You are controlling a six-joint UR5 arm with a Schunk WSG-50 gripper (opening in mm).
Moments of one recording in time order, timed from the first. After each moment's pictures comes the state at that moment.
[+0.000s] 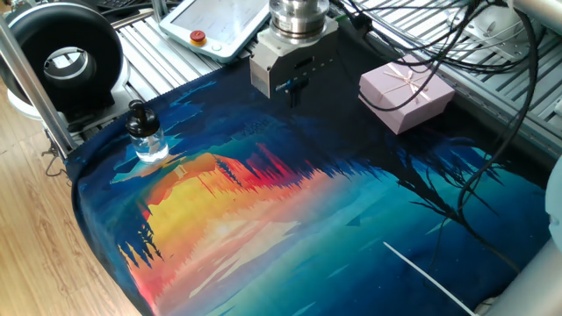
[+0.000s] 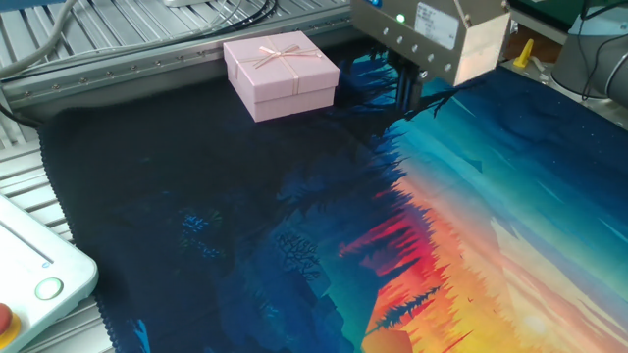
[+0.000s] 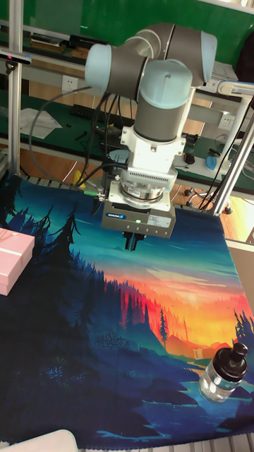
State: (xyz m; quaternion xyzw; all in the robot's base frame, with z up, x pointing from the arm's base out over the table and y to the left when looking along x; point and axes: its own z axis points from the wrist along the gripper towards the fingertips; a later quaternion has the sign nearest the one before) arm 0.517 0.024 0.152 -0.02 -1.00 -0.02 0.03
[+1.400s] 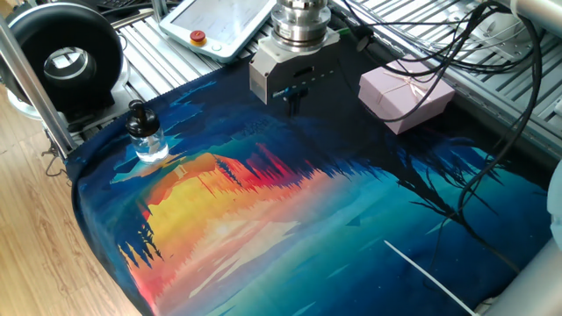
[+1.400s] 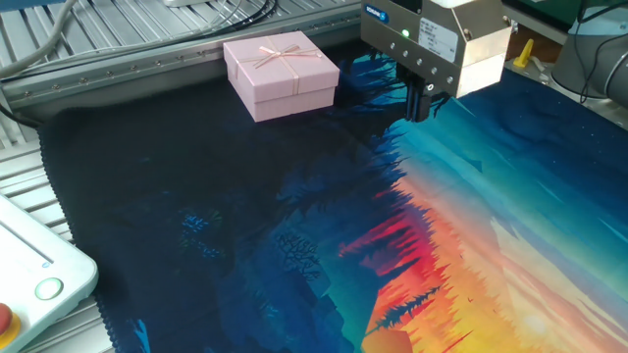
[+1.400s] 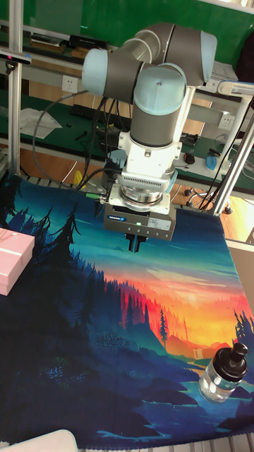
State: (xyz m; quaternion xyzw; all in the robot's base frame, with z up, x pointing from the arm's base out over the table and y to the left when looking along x) arm 0.506 0.035 0.147 -0.07 -1.00 -0.04 0.05
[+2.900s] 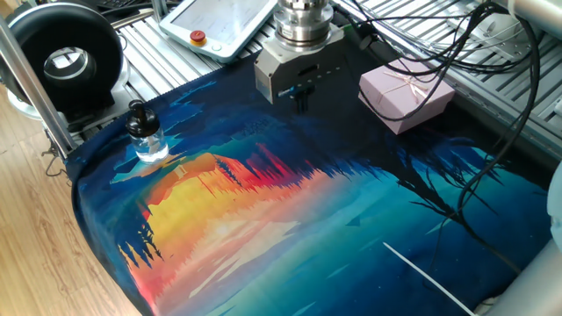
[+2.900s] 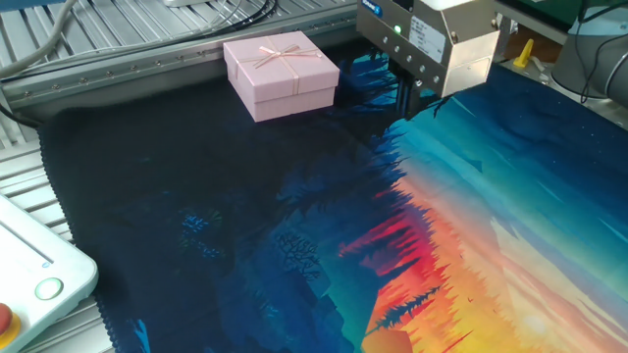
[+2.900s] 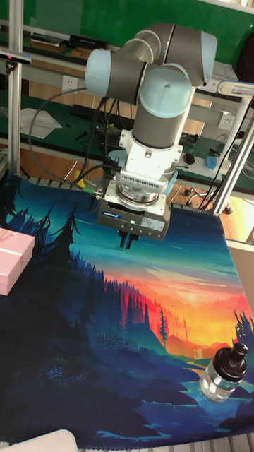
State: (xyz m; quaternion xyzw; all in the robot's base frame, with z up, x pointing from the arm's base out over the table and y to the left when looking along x) arm 0.487 0.010 0.149 -0.07 -0.99 0.01 0.08
